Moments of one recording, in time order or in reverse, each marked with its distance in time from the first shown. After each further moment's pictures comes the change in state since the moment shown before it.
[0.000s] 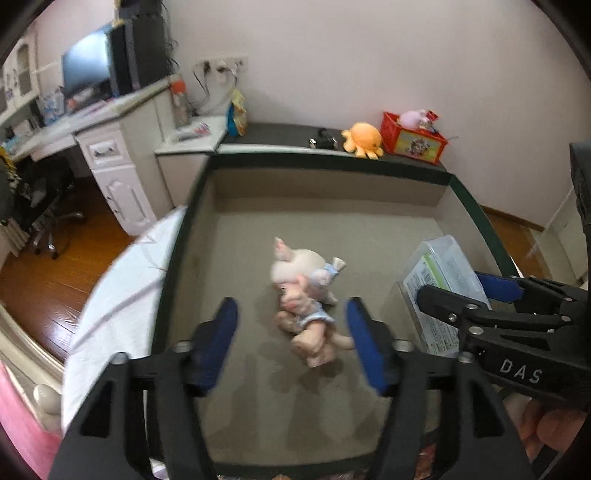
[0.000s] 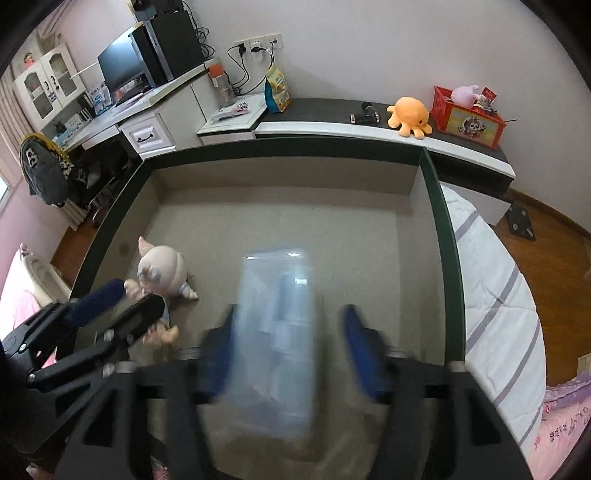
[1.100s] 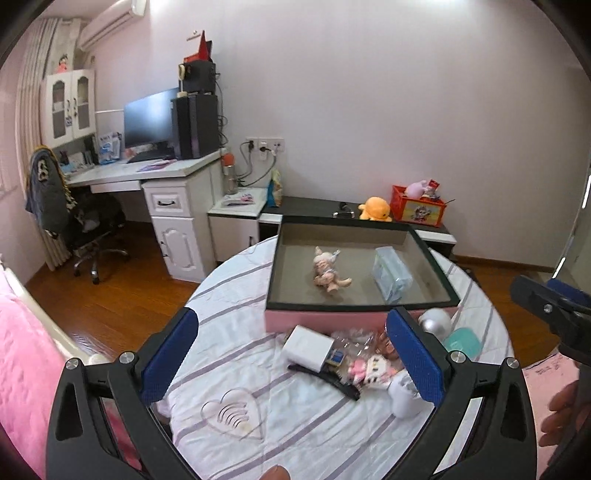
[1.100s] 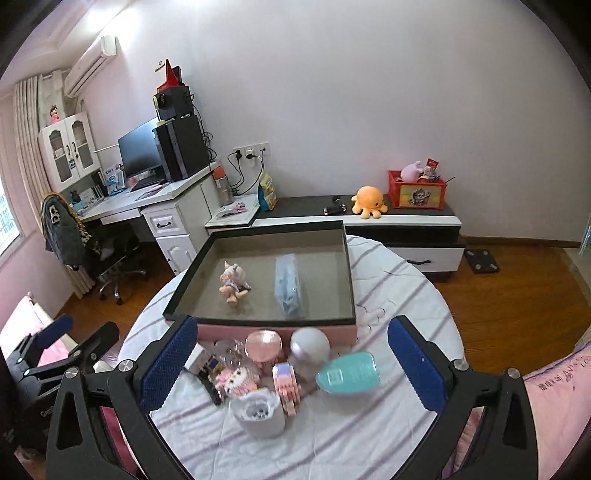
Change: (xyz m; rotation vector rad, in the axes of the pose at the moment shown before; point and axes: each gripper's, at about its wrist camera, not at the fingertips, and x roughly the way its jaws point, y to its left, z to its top) left arm -0.220 0.012 -0.113 -0.041 -0.298 0.100; right arm -0.217 0.033 -0.145 0.056 -0.429 -0.059
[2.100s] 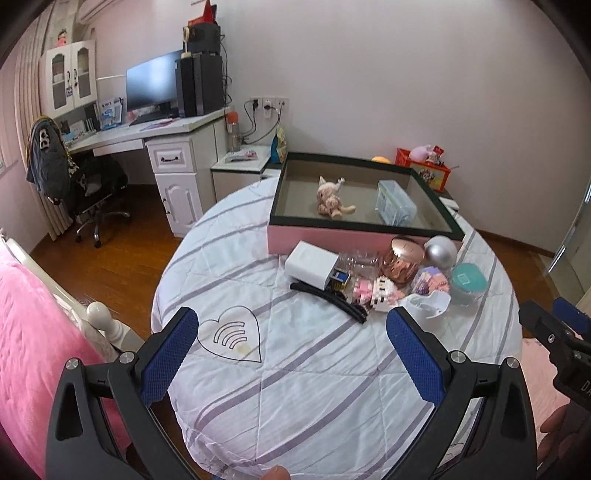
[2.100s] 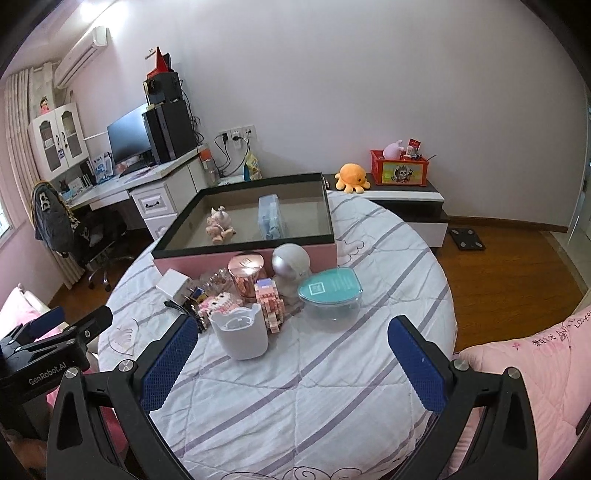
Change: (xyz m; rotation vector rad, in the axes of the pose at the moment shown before) left arm 0.004 0.001 -0.059 -0.020 0.153 0.001; right arm -0.013 -0.012 -0.080 0.025 0.066 -0.043
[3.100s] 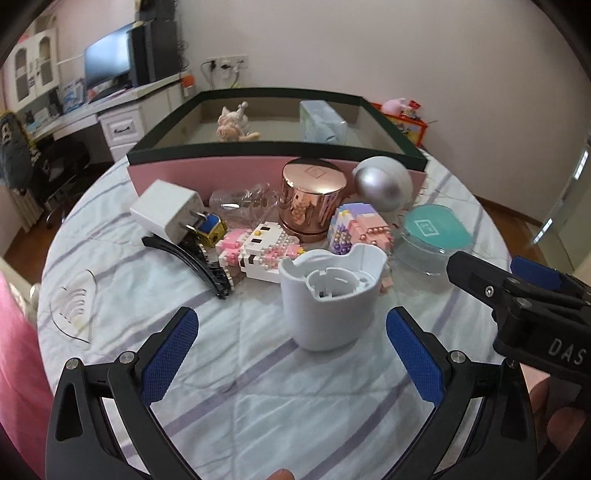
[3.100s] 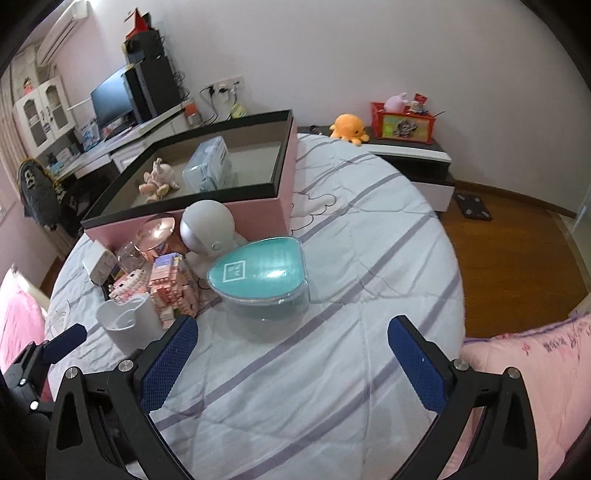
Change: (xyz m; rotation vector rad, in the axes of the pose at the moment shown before) left arm 0.092 -0.114 -0.030 0.027 0.143 -0.067; right arm 0.101 -0.066 0.009 -0.030 0.189 0.021
